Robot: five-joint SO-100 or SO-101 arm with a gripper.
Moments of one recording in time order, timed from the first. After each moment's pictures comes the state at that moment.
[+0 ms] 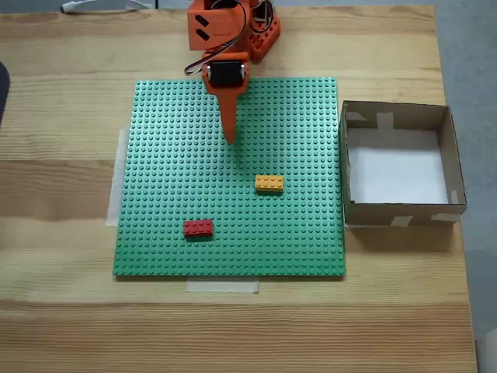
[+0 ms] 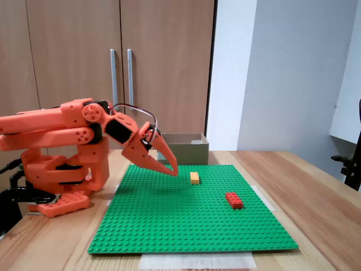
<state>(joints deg) -1.2 186.7 182.5 45.7 -4.0</state>
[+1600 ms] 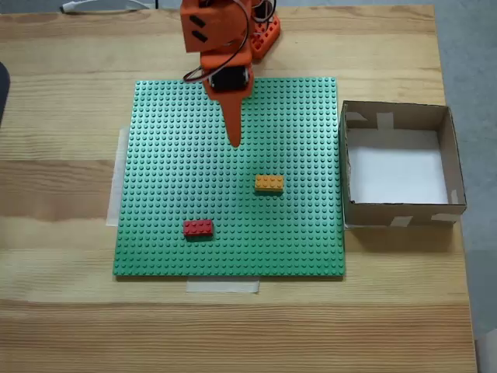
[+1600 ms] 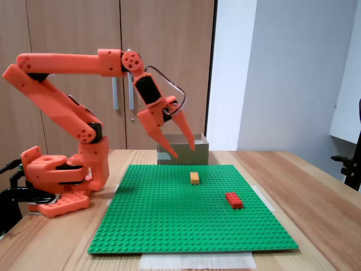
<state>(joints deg) -4.7 135.0 133.7 62.8 -3.8</state>
